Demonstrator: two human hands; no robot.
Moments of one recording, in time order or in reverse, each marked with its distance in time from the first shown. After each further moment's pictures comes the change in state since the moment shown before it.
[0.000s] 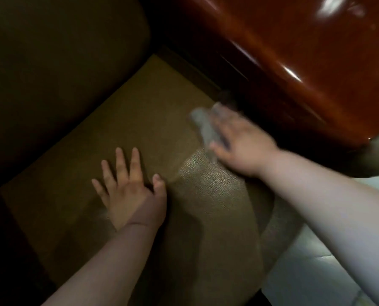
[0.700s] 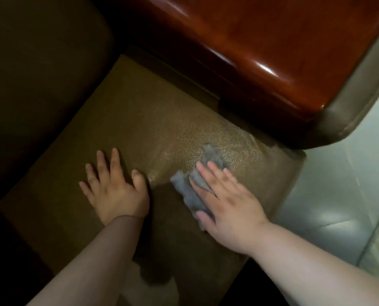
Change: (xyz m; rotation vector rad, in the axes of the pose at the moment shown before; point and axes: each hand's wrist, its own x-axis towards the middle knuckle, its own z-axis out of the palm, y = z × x) left_hand -0.006 0.007 -0.013 -0.042 0.010 0.012; right_hand -0.146 -0.063 0.065 0.067 0.113 -0.001
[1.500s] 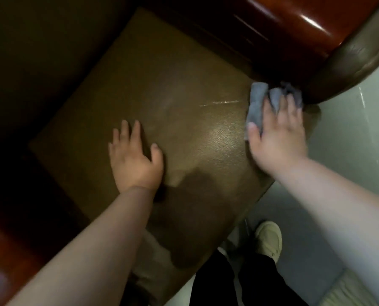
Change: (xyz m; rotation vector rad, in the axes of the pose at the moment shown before) left_hand -0.057 -0.030 0.000 0.017 0.004 0.110; right_hand -0.006 0.041 -0.026 -0.024 0.045 0.532
